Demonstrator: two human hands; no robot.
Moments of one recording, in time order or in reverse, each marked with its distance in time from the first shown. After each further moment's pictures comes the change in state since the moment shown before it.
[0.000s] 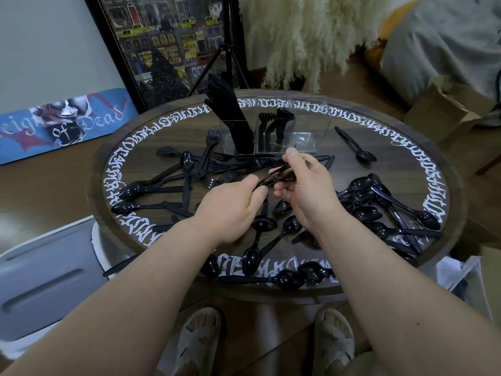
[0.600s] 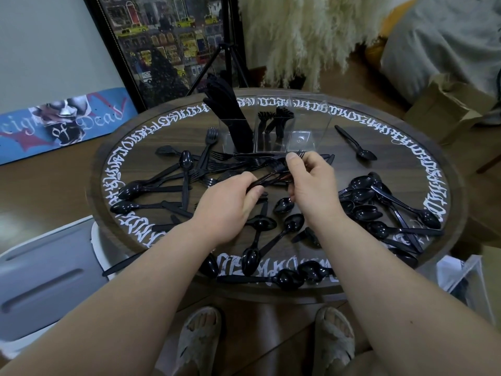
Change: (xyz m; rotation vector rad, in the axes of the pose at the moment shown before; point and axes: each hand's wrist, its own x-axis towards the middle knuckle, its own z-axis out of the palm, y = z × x) left_hand -0.001 -0.005 0.003 -0.061 0.109 0.003; right_hand 0.009 0.011 -0.012 -0.398 0.145 -0.233
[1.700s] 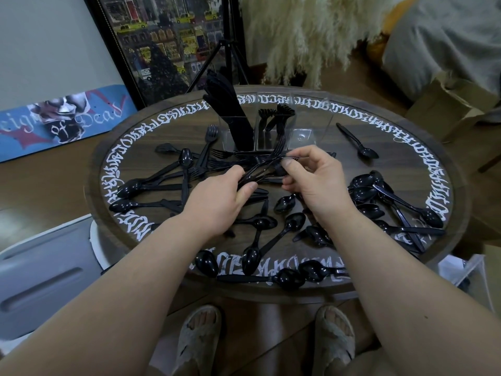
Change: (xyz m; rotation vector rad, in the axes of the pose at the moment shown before) left_hand 0.004 -0.011 -0.007 0.062 -0.034 -0.083; right_hand 0.001 -0.004 -0.010 0.148 -0.160 -0.036
